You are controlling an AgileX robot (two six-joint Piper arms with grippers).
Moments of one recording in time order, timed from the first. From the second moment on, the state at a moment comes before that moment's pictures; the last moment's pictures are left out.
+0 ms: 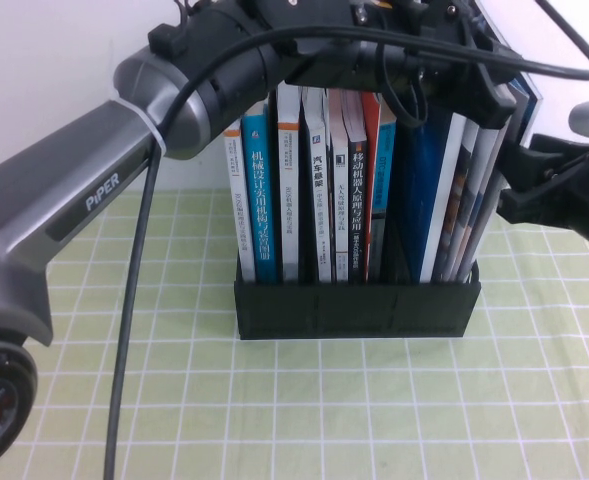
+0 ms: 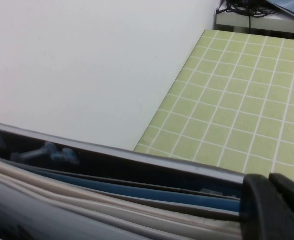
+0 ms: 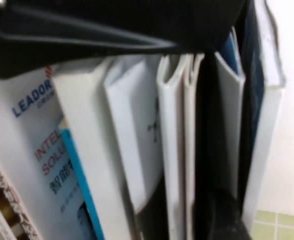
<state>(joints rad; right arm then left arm) 0.29 1.51 -0.71 -0.16 -0.57 0.25 -0.61 2.02 -1.99 -0.83 0.63 0.98</state>
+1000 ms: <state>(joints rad) 0.29 1.68 -0.72 -0.07 -0.80 0.33 -0.59 2.02 -1.99 -0.85 0.65 0.98</state>
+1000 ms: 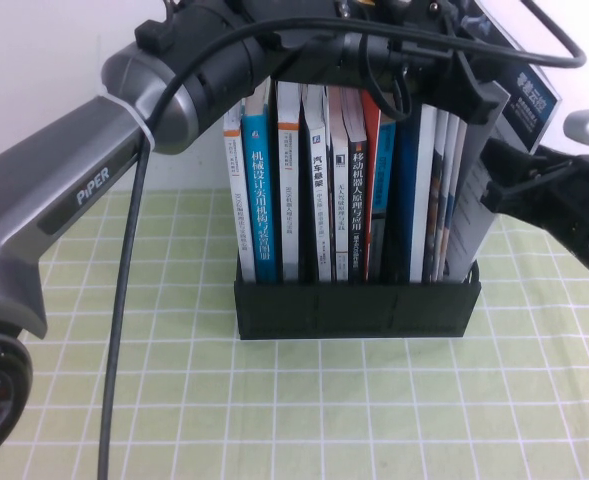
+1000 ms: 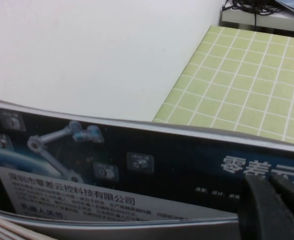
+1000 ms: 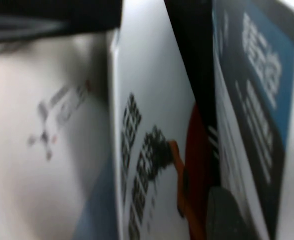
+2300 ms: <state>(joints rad) 0.28 1.16 -1.06 -0.82 -0.47 0.81 -0.38 1.74 -1.99 -0.85 1.07 0.83</state>
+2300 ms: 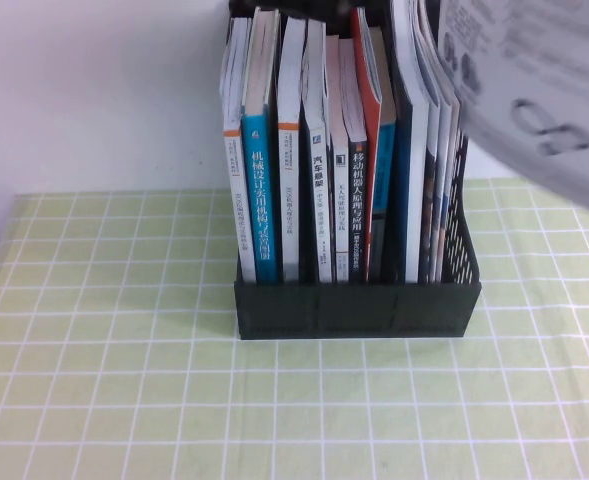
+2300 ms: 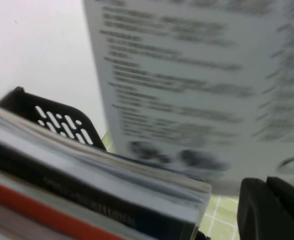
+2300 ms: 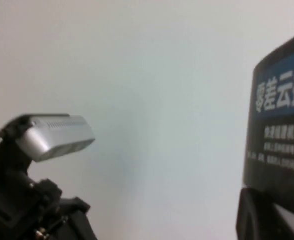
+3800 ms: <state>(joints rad) 0.54 1.24 -1.25 -1.79 -0.64 1.16 -0.23 0.72 -1.16 -0.49 0.90 0.43</state>
